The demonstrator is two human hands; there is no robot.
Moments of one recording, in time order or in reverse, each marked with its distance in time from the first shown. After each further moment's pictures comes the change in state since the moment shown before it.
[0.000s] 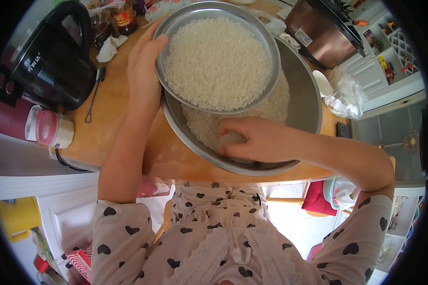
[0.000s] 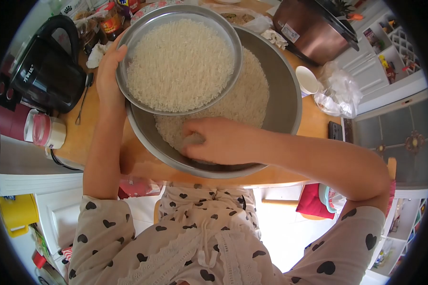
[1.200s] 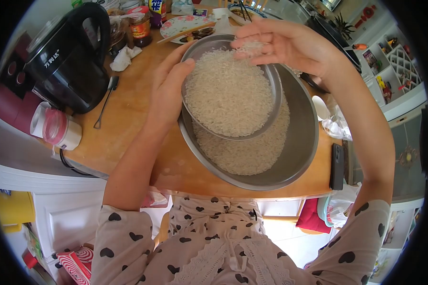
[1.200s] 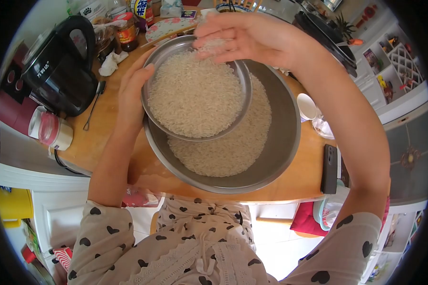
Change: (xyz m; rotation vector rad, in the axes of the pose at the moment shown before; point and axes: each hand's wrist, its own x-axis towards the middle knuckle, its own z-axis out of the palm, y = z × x) left_hand 0.000 0.002 -0.002 -0.127 -0.094 -0.074; right_hand 0.026 -0.039 -0.148 0.564 0.261 -0.173
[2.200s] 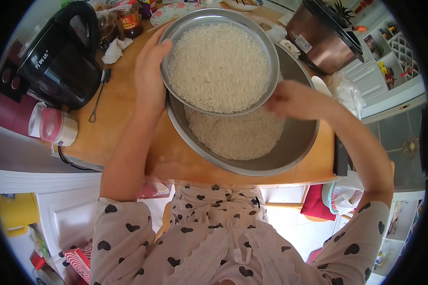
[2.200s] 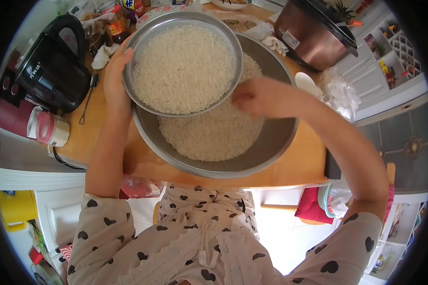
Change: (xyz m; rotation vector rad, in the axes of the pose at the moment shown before) left_hand 0.000 -0.003 0.002 0.036 0.082 0.077; right_hand -0.071 0.083 0.010 -0.699 -0.090 0.355
